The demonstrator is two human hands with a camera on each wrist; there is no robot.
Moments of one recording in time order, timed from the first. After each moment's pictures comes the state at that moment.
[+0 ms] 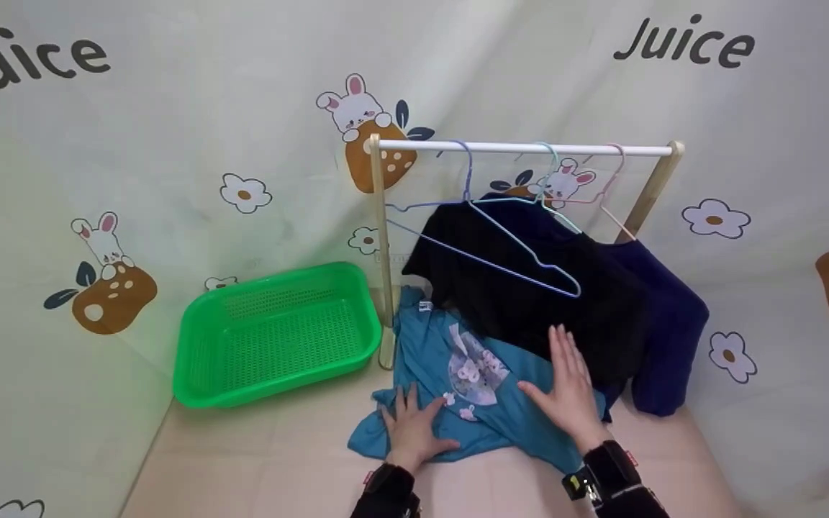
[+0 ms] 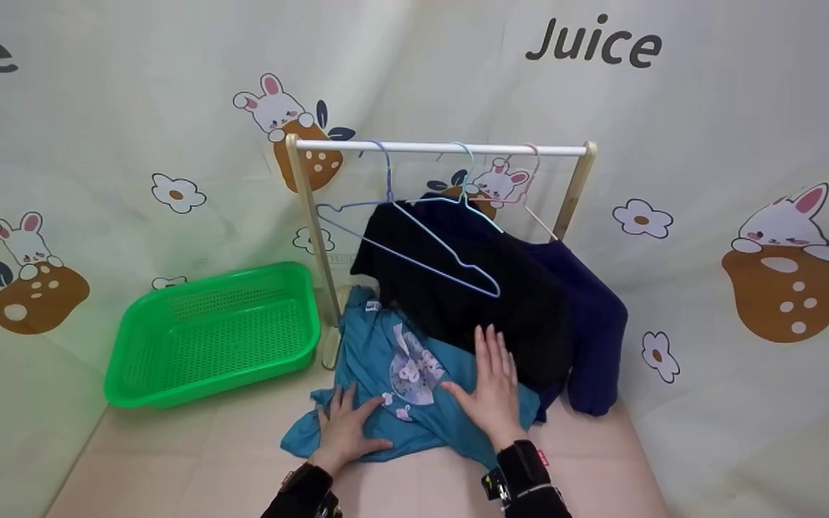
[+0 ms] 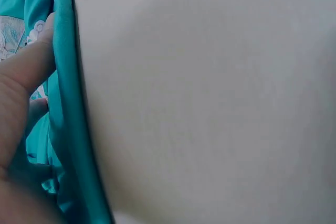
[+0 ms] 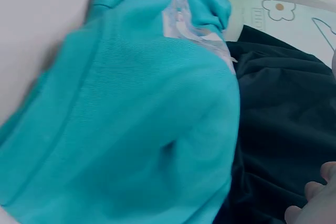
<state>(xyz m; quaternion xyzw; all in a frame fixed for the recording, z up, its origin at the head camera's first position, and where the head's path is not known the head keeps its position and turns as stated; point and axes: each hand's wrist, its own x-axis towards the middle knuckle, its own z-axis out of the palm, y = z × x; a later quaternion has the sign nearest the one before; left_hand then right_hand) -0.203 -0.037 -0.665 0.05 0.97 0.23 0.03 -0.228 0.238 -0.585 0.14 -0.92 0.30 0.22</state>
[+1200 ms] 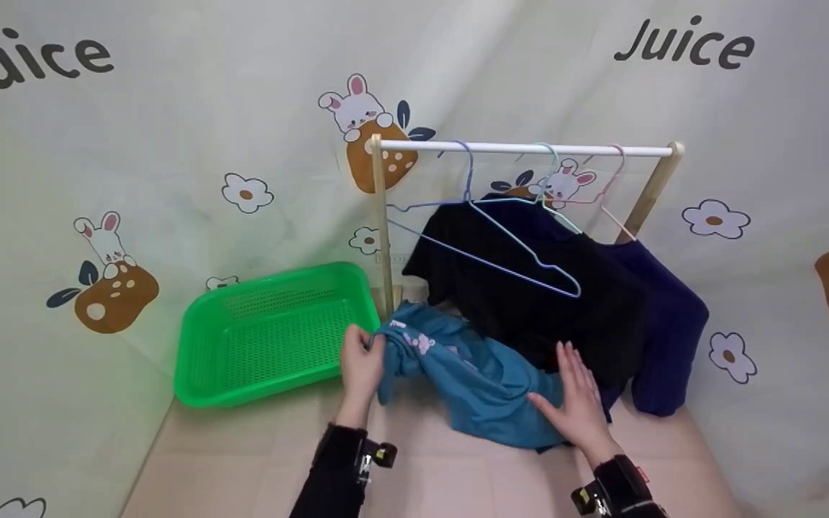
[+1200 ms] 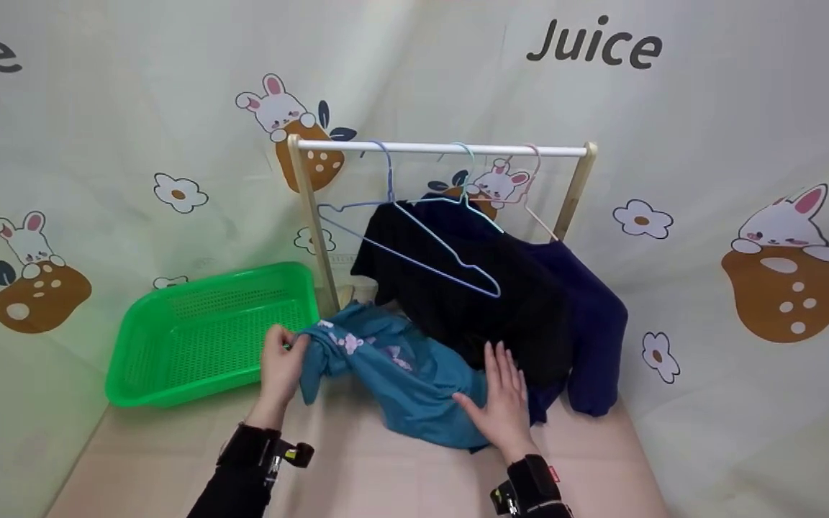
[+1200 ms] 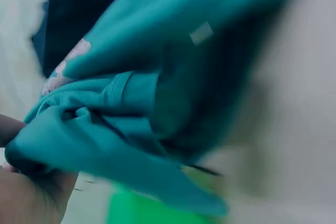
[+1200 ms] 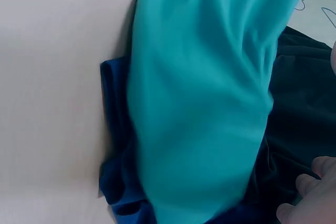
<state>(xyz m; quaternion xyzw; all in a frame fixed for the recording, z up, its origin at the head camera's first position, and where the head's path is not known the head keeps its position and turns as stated) -0.241 -0.099 -0.535 -0.07 0.76 0.59 -0.26 -0.214 0.255 -0.605 0.14 -0.92 0.32 0.20</state>
